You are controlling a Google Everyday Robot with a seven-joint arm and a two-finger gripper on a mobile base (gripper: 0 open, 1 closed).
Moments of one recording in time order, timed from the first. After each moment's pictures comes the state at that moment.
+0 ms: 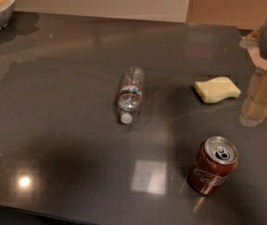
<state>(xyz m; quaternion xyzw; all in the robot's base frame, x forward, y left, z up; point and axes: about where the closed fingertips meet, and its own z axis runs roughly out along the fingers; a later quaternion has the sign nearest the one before) 0.438 -0.216 0.978 -0.60 0.78 -0.04 0.16</state>
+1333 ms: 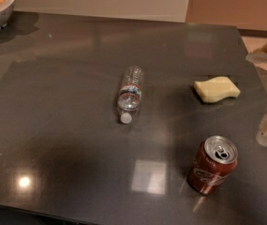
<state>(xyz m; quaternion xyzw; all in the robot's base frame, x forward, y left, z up) 0.403 -0.220 0.974 -0.61 0.77 0.03 0.17</state>
